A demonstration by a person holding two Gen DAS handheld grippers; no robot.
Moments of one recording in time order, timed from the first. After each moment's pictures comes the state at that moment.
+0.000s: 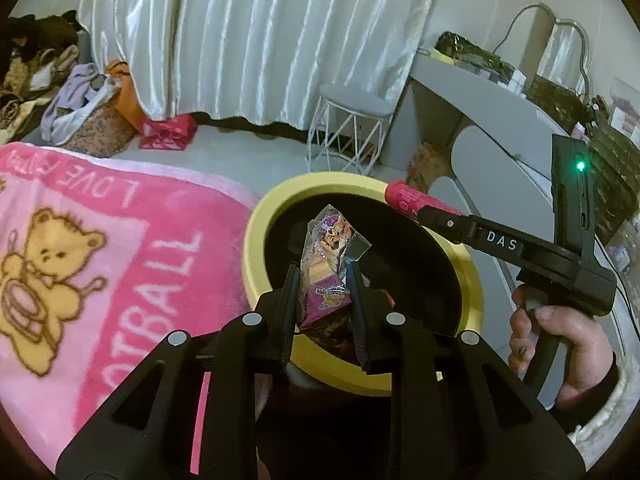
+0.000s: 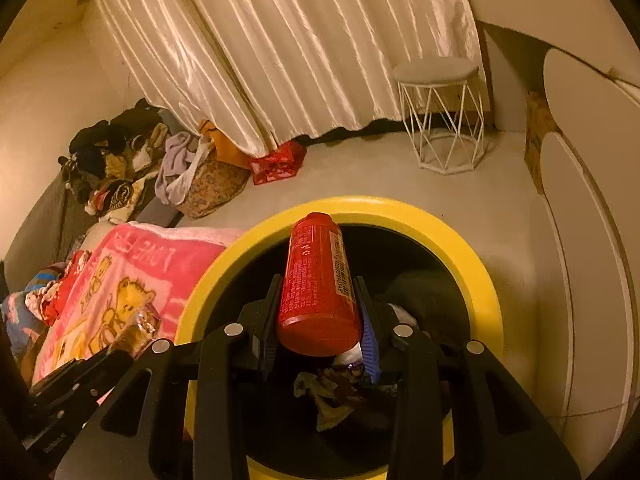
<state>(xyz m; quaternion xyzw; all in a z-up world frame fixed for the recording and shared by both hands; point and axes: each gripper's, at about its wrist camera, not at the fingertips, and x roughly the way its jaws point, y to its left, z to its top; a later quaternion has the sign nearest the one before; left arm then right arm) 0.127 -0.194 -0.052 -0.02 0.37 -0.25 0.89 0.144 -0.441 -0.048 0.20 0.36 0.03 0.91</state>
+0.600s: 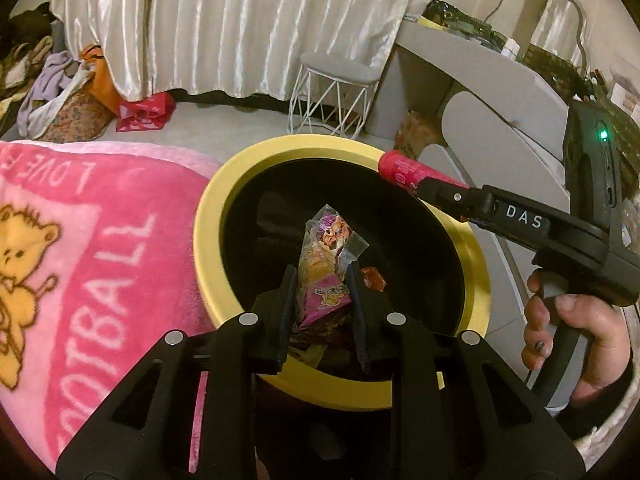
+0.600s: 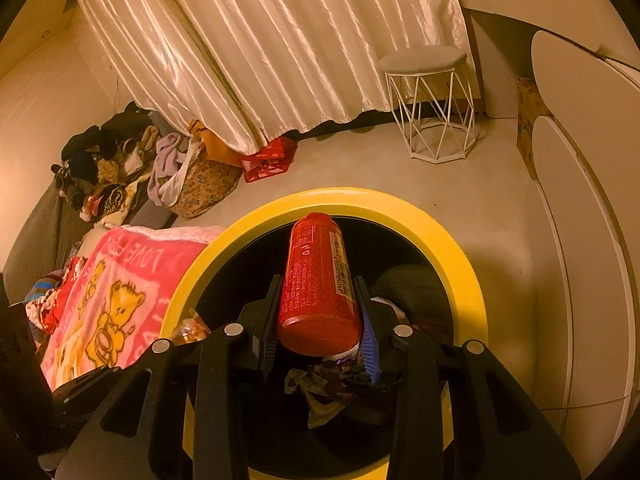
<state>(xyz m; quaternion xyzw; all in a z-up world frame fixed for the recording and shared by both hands) 0.143 -0.224 -0.082 0.00 0.41 -0.28 0.87 0.144 -0.451 -0.057 0.21 0.37 0.02 0.91</state>
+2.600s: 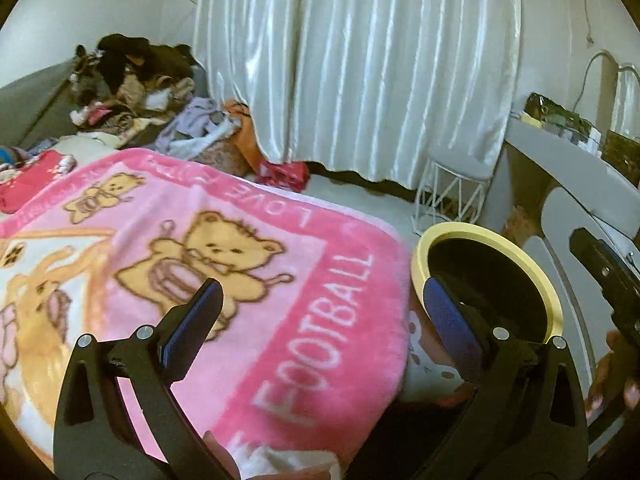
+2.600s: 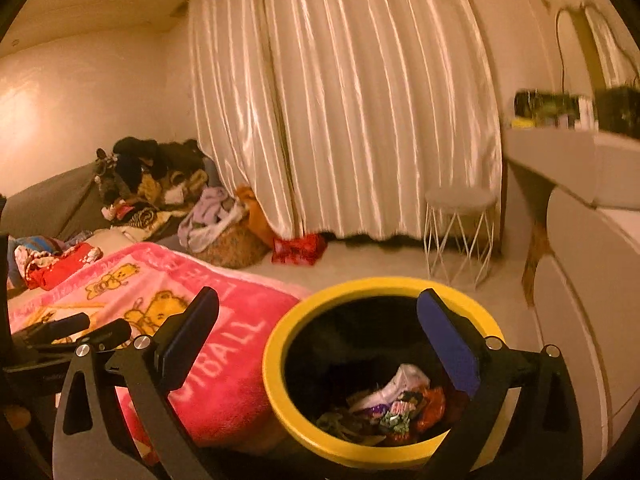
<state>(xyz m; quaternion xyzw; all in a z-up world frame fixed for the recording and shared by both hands) 0.063 -0.070 -0.024 -0.03 0.27 -0.06 0.96 0.031 -0.328 0.006 0.07 0.14 0.03 0.99</state>
